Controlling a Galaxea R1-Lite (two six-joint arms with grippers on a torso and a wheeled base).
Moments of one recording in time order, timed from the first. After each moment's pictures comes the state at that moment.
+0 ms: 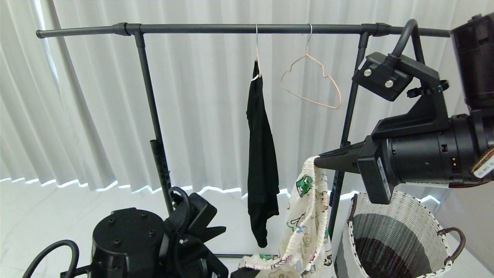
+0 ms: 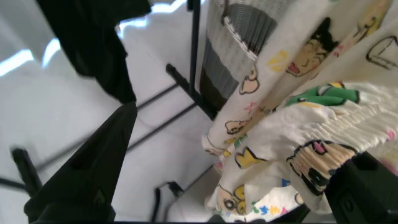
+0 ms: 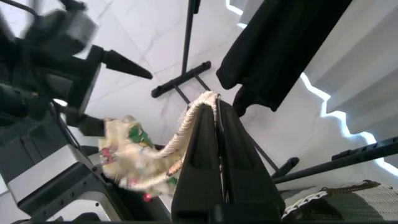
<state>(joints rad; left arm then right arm) -0.81 1.57 -0.33 -0.78 -0.05 -0.12 0.92 1.49 -1.35 0.34 0.04 0.01</state>
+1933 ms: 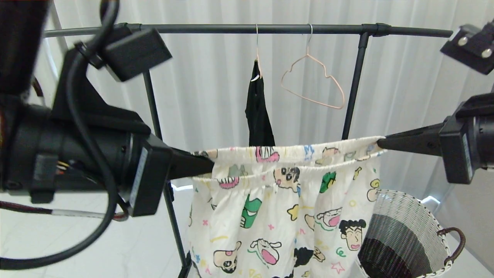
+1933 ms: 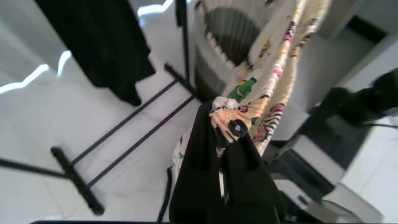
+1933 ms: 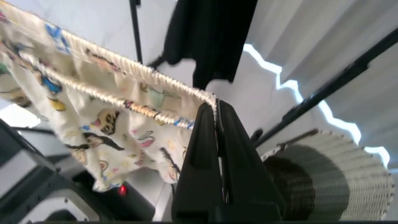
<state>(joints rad) -0.72 1.37 -1.38 0.55 -0.19 -0.03 0.79 1.33 -1.39 0.52 -0.07 0.01</state>
